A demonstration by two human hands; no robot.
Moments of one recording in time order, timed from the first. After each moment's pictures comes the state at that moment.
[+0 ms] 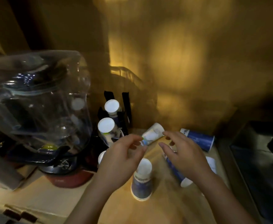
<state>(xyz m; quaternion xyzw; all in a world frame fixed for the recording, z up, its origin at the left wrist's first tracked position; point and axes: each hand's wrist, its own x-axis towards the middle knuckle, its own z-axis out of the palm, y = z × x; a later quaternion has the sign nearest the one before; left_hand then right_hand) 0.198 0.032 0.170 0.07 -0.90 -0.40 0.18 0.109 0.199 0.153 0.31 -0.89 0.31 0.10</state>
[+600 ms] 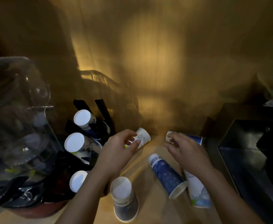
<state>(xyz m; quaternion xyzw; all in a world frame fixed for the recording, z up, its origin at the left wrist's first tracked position) 0.085 0.049 0.152 0.06 -0.92 -0.38 0.10 0.018 0.251 0.116 0.22 -0.93 0.28 0.07</state>
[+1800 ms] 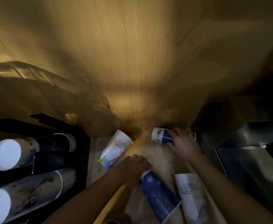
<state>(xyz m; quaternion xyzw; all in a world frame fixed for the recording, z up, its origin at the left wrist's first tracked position) -0.078 0.084 -0.009 -0.27 -0.92 0.00 -0.27 -0.146 0.290 0.001 0.14 -0.98 0.08 -0.06</state>
